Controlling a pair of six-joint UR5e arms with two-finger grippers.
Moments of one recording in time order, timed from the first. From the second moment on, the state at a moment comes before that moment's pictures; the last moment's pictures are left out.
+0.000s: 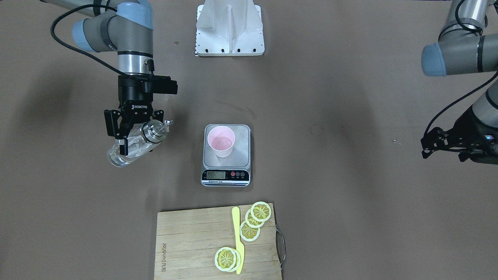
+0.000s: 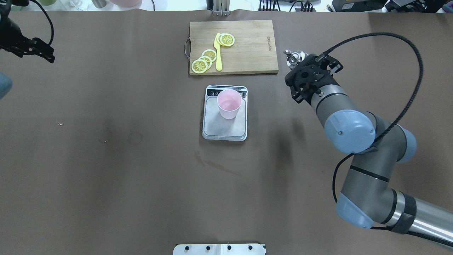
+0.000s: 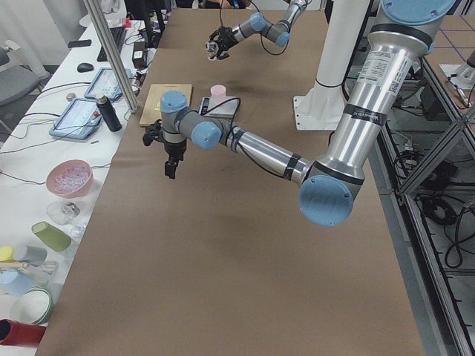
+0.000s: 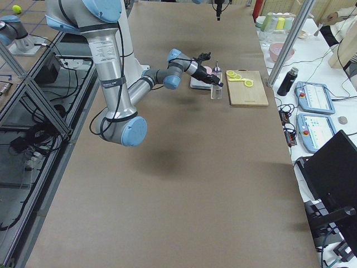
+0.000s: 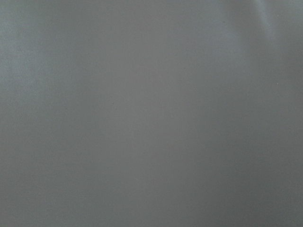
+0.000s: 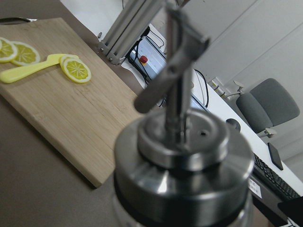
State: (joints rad) left arm -1.18 -1.91 -1.63 -1.69 -2.16 -0.46; right arm 0.55 -1.30 1.87 -1.06 1.03 0.36
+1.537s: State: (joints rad) left arm -1.18 -1.92 -1.63 -1.69 -2.16 -0.45; right arm 0.63 -1.47 1.62 -0.44 1.22 0.84
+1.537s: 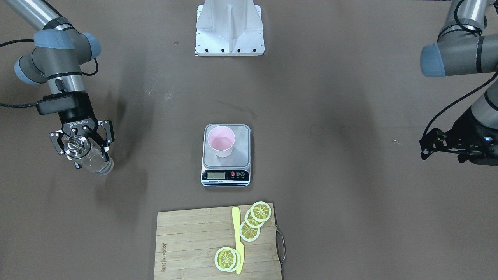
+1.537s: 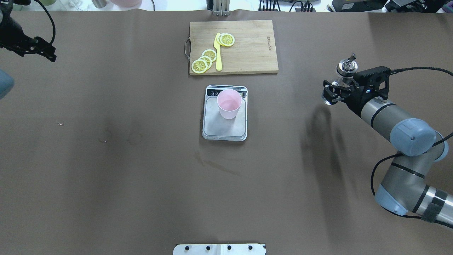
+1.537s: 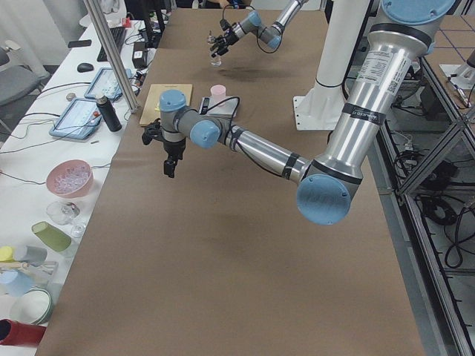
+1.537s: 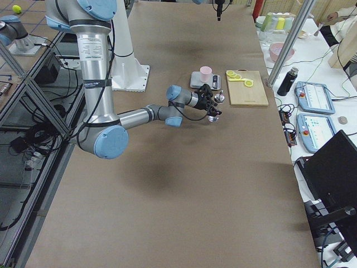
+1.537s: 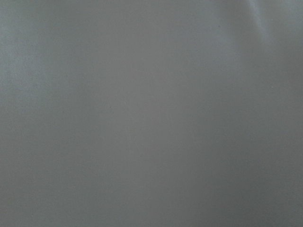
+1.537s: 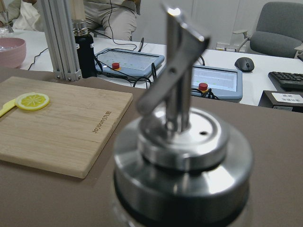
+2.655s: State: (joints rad) left arm -1.18 -1.94 -1.60 -1.69 -2.16 -0.45; right arm 0.63 -1.46 1.55 -0.43 1.24 0.85
